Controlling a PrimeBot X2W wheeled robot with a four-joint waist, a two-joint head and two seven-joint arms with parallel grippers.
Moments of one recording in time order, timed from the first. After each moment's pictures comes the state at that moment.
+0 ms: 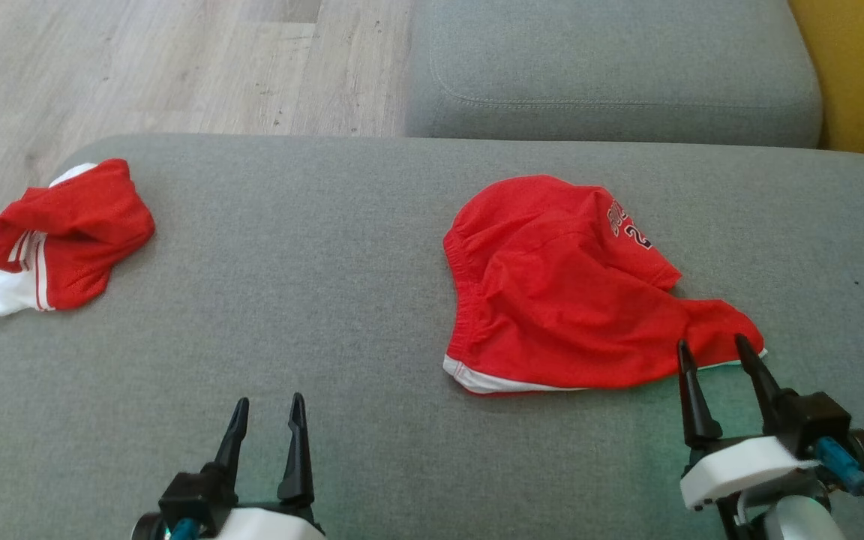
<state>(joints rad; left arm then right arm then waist) 0.03 0.05 -0.27 0.34 -0.34 0.03 -0.25 -0.02 -0.04 -0.01 0.37 0.04 0.12 -0.24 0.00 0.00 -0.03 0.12</state>
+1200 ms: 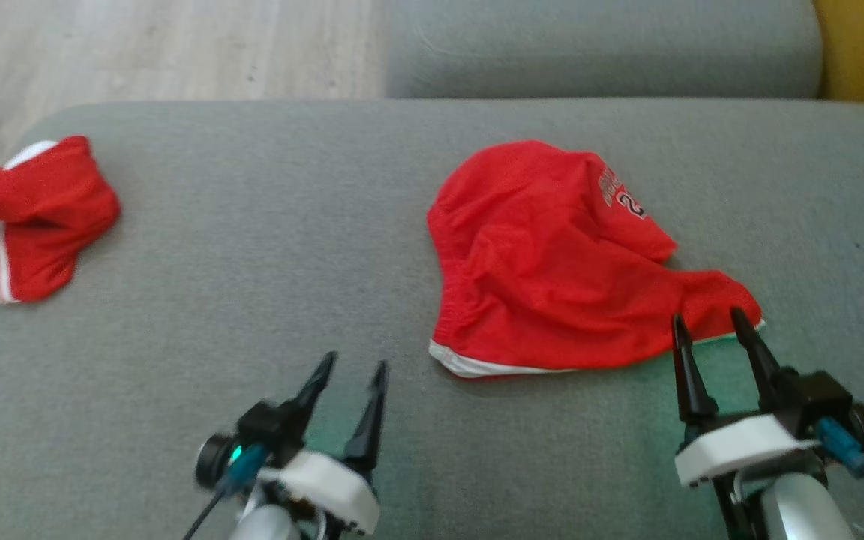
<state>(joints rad) -0.12 0.06 -0.42 0.39 -0.33 -0.06 -0.15 -0.04 -0.04 0.01 0.31 0.04 0.12 -0.22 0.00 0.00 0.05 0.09</state>
